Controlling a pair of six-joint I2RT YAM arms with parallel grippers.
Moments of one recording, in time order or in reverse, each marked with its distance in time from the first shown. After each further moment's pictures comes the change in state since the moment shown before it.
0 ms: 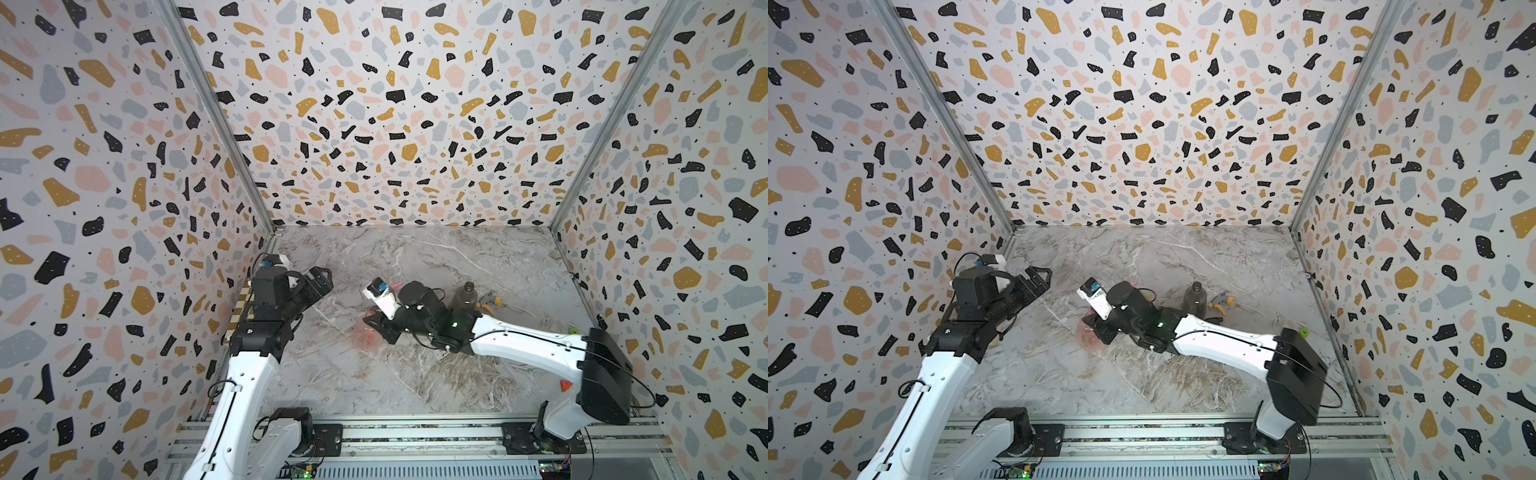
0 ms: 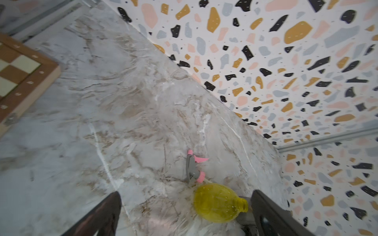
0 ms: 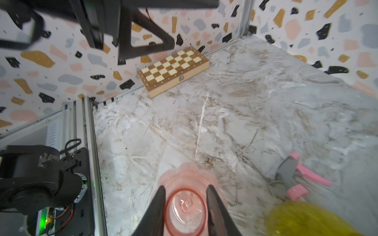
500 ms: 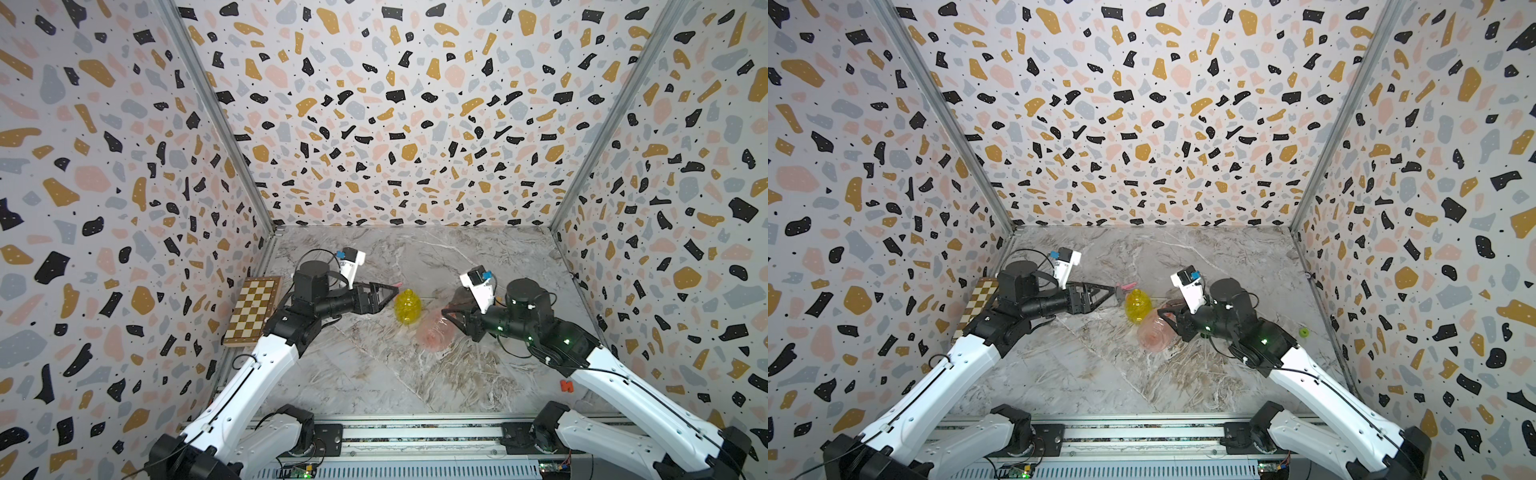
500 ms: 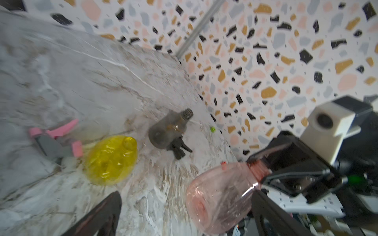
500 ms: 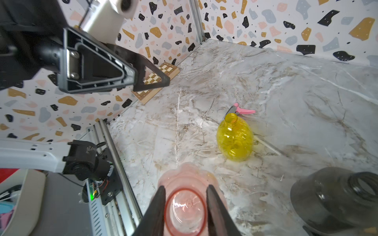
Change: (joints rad) left arm -0.344 0.146 -0.010 0.218 0.517 0.188; right arm -0.362 -0.637 -0.296 -0.293 -0.288 0.126
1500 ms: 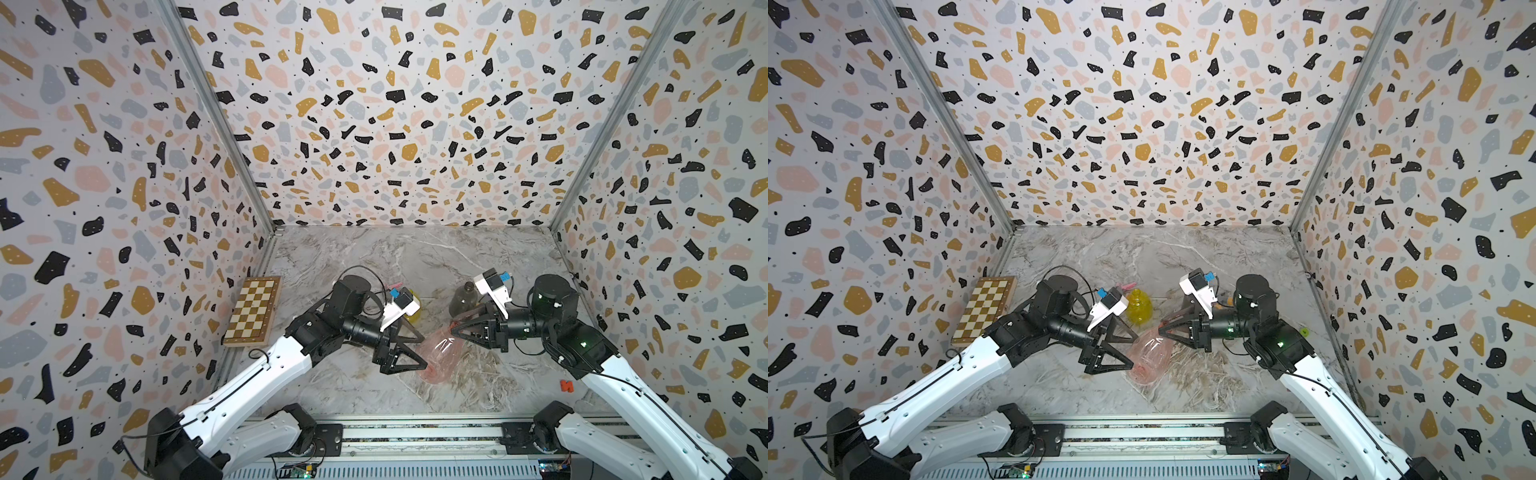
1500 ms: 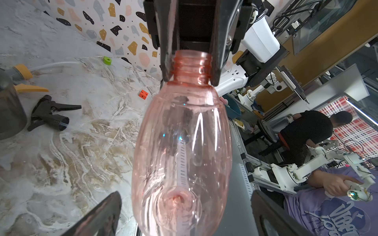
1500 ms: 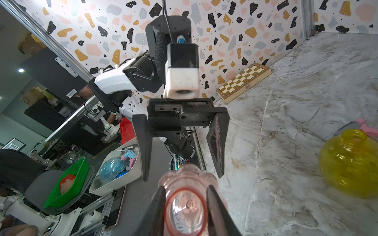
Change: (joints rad) left arm -0.325 0.014 0.043 -0.183 0.342 0.371; right arm -0.136 -0.034 -0.010 0.138 -0.637 0.121
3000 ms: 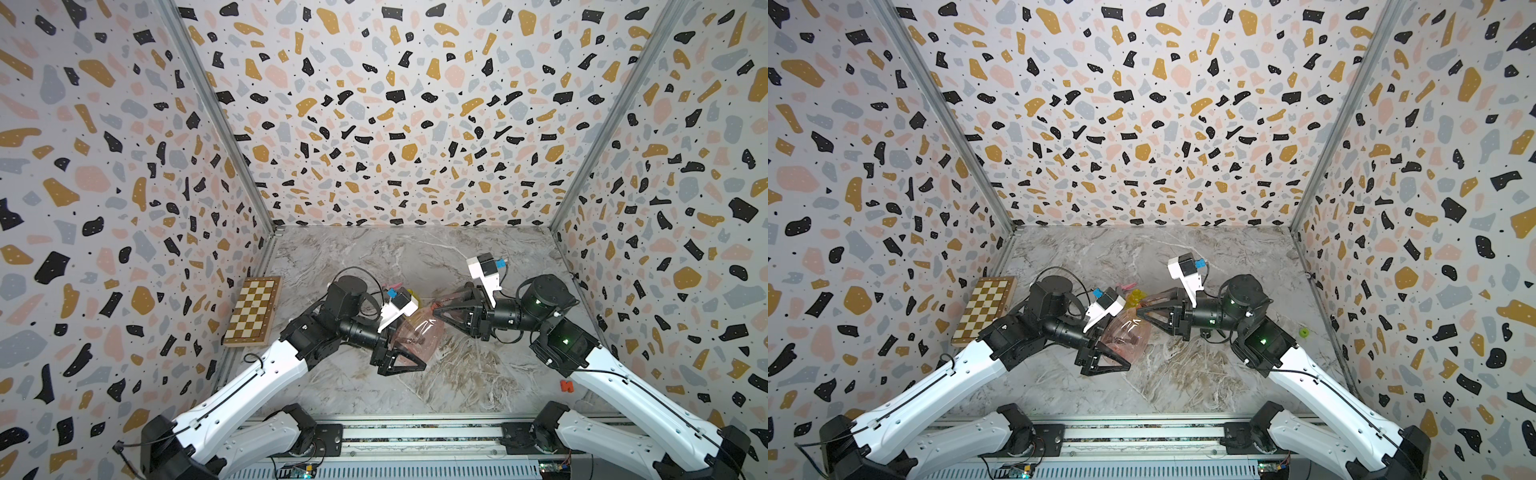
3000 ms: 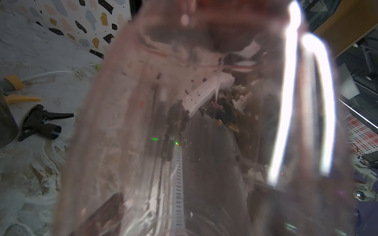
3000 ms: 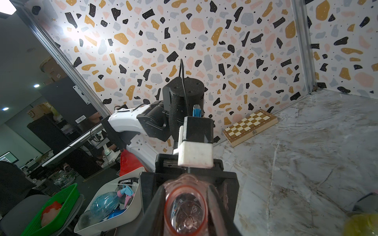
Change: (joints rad) left arm -0.007 -0.035 0.000 0.026 0.014 -0.036; right arm 0.164 0.066 0.019 0.372 0.239 0.175
